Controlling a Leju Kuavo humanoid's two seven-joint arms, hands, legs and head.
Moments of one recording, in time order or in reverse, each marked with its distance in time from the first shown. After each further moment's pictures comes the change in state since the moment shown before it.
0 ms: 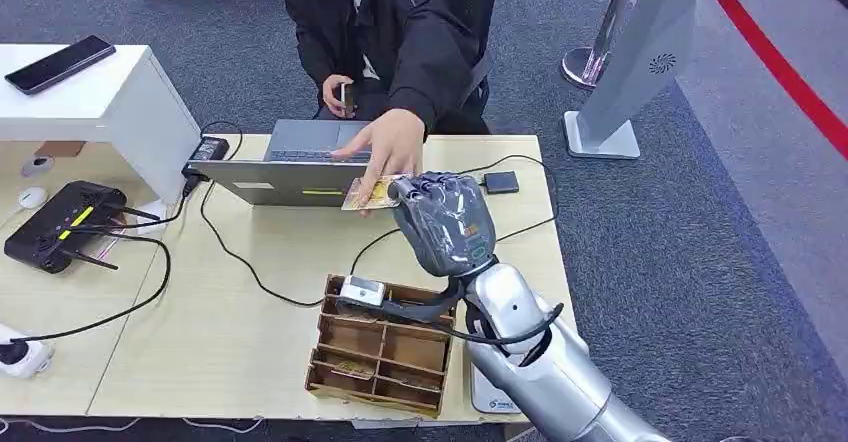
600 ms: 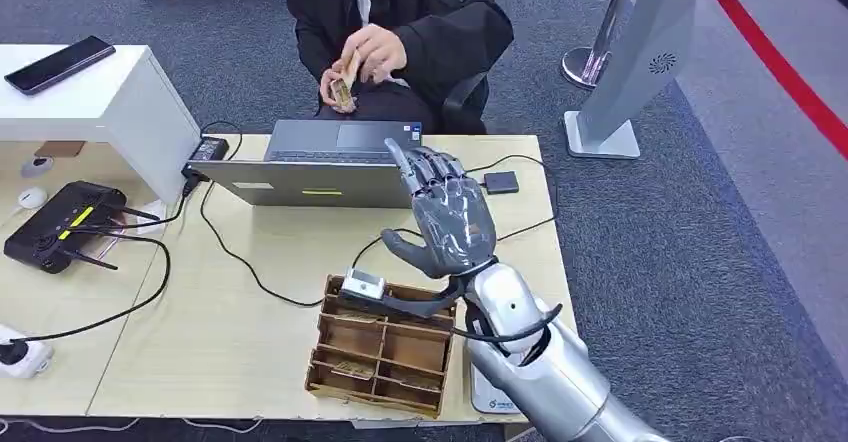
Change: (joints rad) left arm 0.003 0.000 0.000 0.000 0.019 0.012 -0.015; right arm 0.009 0.002 -0.003 0.000 0.003 0.013 0.014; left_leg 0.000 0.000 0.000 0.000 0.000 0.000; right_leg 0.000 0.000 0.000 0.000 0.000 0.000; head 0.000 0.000
